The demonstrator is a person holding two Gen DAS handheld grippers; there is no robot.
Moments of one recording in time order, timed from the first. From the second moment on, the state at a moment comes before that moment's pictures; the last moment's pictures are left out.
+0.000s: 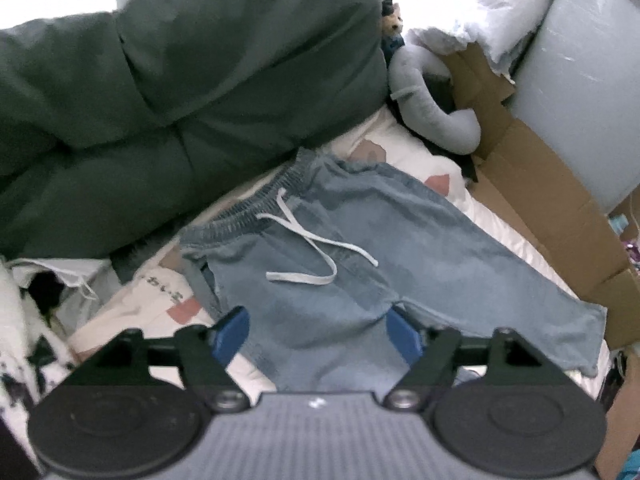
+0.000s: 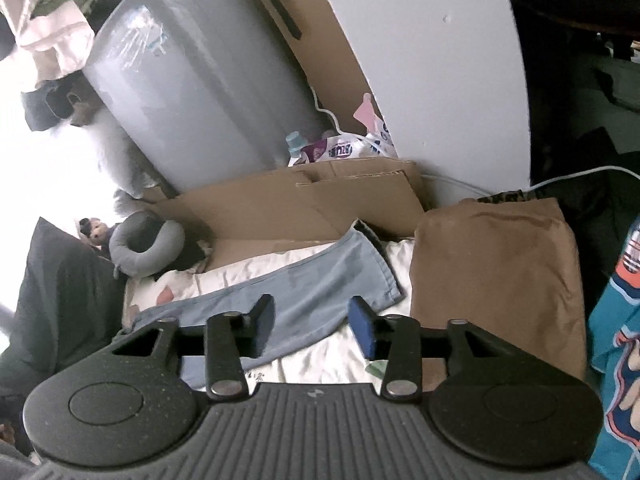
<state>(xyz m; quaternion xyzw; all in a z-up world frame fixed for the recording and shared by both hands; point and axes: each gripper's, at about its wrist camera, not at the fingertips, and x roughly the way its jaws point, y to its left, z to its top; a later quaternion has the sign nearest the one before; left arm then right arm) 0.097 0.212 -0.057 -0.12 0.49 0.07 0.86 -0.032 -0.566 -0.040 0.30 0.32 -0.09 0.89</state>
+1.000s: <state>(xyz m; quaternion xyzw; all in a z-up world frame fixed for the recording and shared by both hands) 0.051 0.226 -0.191 -0.14 0.53 0.08 0.83 -0.123 -0.477 -0.233 0.38 0.44 -0.13 0.81</state>
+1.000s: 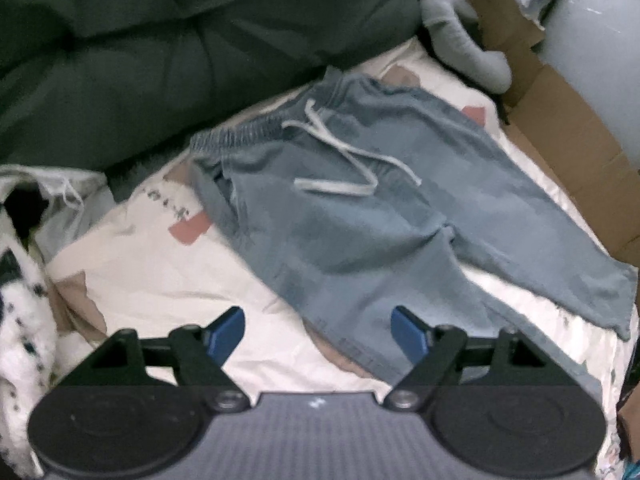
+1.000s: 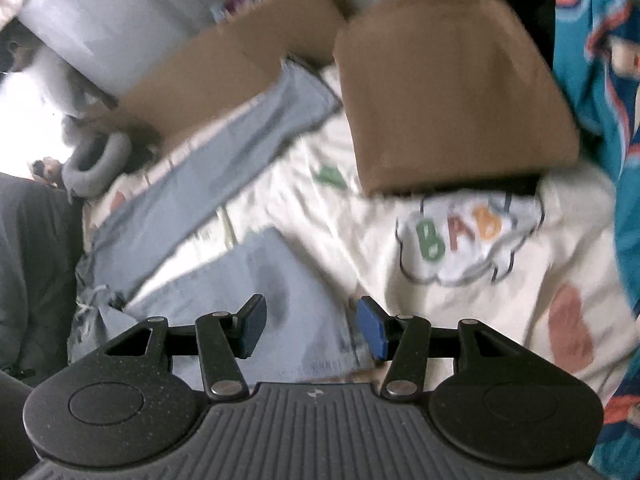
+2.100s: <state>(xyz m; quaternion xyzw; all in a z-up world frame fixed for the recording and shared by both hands) 0.065 0.221 -0.323 -0.14 0.60 0.10 0.78 -0.147 -0.463 -0.421 0.67 0.35 -0.14 0.64</state>
